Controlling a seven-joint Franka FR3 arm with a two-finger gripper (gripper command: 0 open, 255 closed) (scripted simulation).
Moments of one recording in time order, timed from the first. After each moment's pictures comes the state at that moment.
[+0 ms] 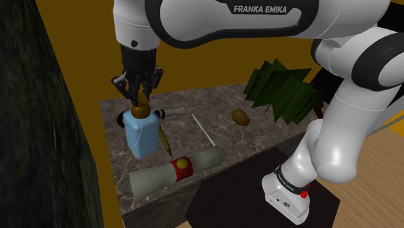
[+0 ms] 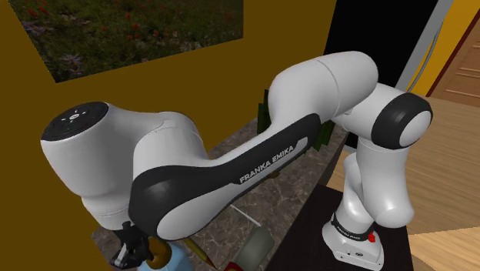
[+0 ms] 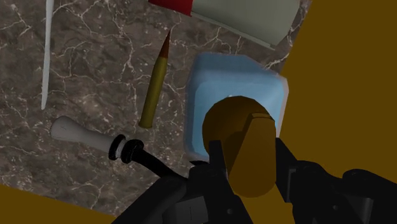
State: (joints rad) arm 0.47 0.26 0.39 -1.52 -0.14 1.76 0.71
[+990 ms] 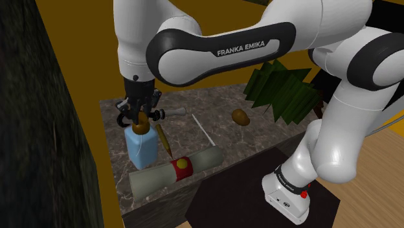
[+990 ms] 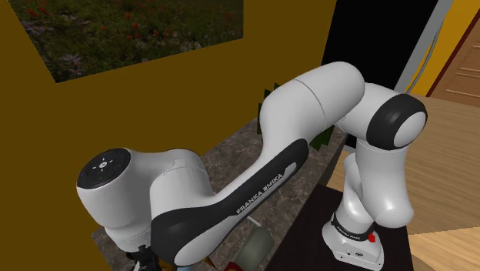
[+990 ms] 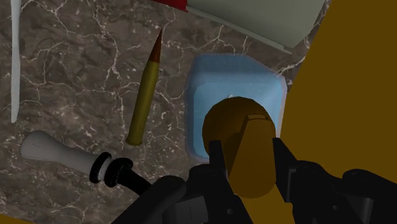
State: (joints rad) arm 0.47 0.27 0.39 -1.69 -0.16 1.95 0.73
